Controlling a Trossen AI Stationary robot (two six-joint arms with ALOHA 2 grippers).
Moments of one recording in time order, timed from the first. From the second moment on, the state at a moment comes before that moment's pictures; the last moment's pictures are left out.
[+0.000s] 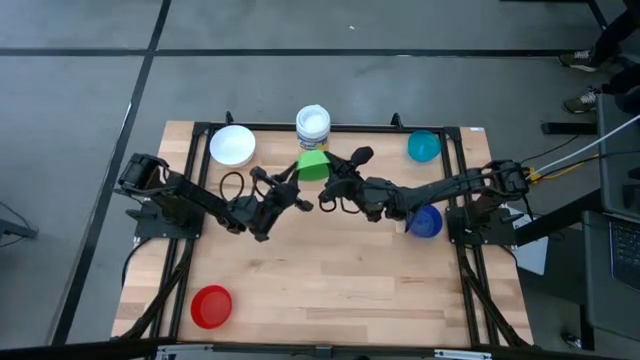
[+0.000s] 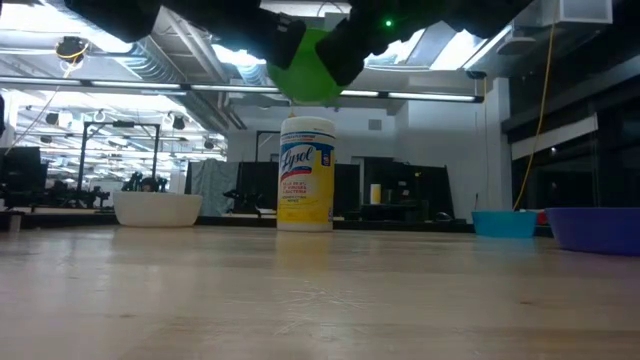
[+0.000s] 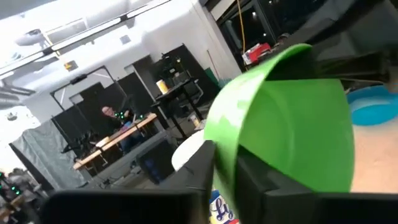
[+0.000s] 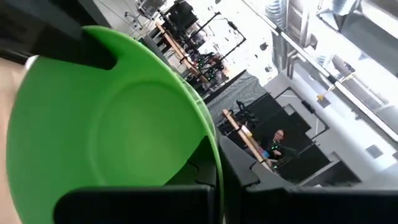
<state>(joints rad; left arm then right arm) -0.22 1.60 0.75 1.19 -1.34 0.79 0.14 1.71 1.02 0.76 0.96 -0.87</state>
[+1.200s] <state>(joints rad) 0.12 0.78 0.51 0.78 -1.57 0.92 0.58 1.42 1.16 -0.01 0.67 -0.32</state>
